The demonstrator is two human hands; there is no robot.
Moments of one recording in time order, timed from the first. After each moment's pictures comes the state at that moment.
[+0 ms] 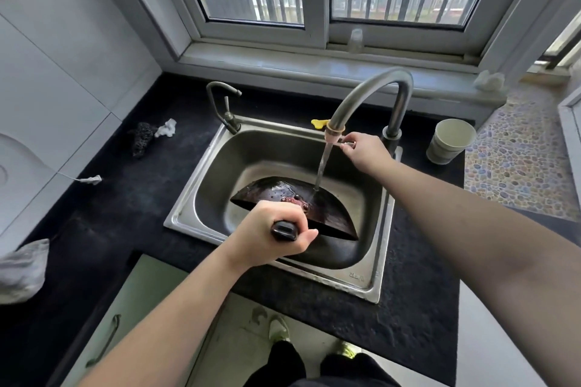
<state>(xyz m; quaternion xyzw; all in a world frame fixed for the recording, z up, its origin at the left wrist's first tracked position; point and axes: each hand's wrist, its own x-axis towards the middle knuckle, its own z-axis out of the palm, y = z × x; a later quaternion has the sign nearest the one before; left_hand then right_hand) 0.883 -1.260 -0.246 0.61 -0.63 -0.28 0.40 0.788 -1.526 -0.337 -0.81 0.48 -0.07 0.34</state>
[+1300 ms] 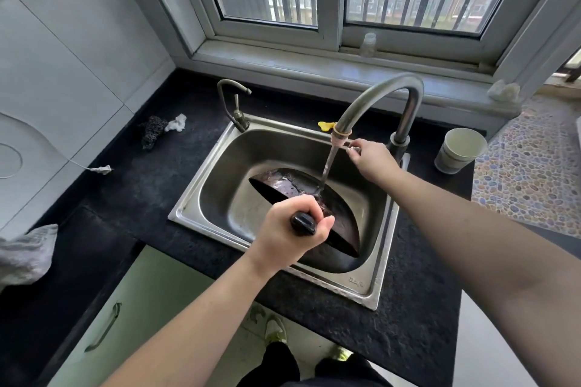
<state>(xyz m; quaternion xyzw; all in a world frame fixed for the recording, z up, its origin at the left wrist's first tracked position) 0.849 -1.272 -0.258 0.63 -0.52 -0.25 0.52 0.785 -1.521 -0.332 -0.84 0.45 -0.04 0.31</state>
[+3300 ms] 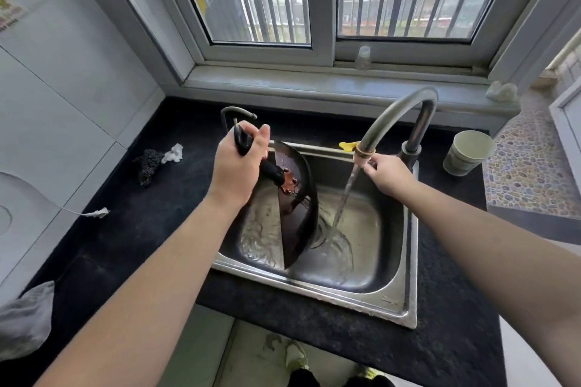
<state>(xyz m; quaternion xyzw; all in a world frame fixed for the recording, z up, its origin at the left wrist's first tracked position) 1.001 -1.329 -0.215 0.65 -0.39 -0.22 0.61 0.790 -1.510 -0.327 -0.80 0.50 -0.05 0.32</state>
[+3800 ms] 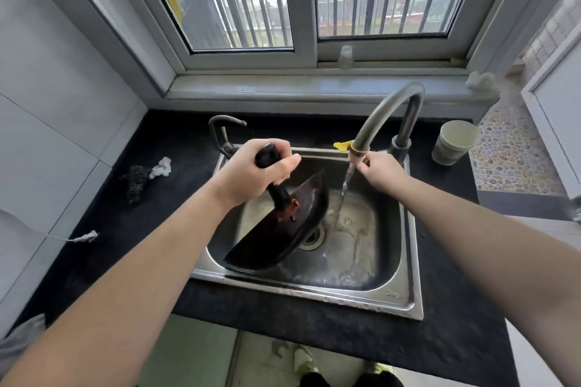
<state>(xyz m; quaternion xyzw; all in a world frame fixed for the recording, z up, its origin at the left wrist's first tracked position) 1.002 -1.337 -0.191 0.58 -0.59 -0.39 0.40 0.794 -1.500 -0.317 -0.80 0.52 -0.06 0.31</state>
